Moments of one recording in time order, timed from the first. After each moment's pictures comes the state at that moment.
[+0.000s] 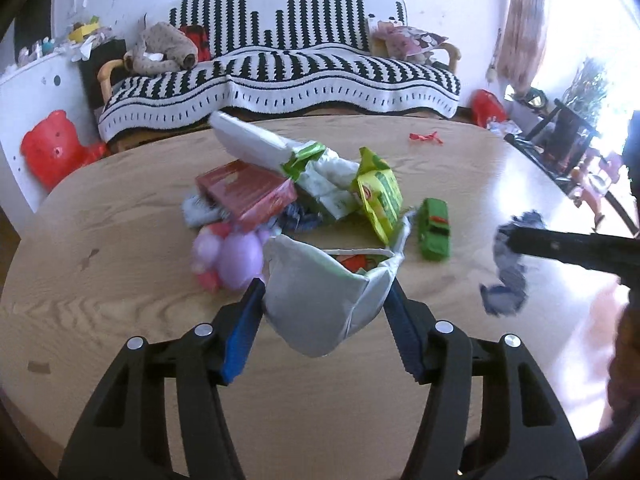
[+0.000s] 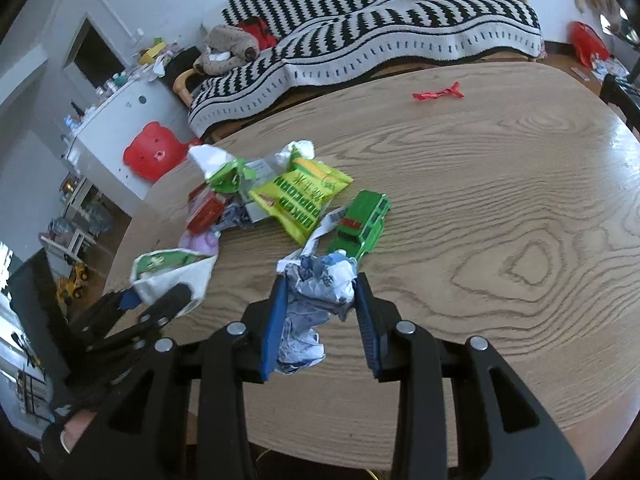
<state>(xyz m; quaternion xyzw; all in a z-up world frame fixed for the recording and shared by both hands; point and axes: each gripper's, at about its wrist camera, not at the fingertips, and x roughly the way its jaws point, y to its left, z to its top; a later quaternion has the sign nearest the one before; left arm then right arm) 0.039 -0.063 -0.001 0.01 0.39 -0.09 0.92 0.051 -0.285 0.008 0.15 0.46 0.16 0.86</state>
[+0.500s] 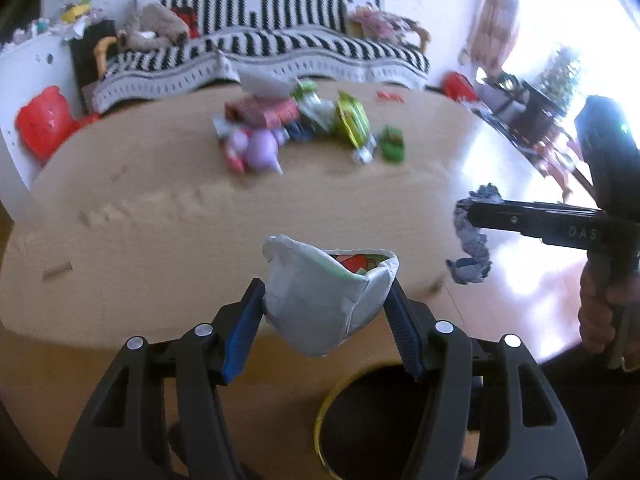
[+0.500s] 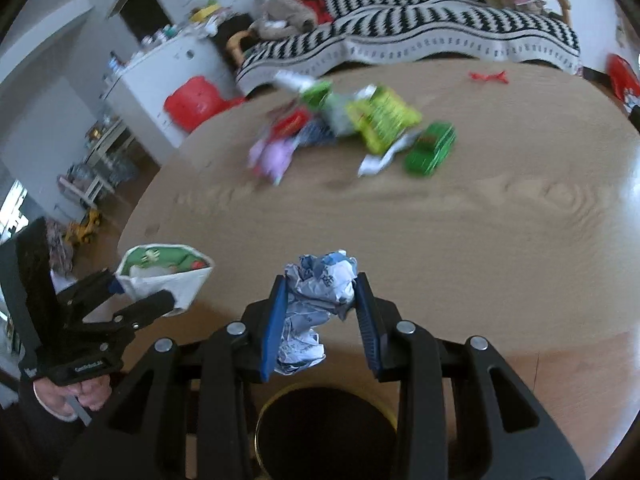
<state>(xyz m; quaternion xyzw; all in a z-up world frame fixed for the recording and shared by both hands) -0.093 -0.017 -0.010 0.00 0.43 -0.15 0.89 -0.065 -0.232 0.003 0.08 0.47 0.23 0.85</state>
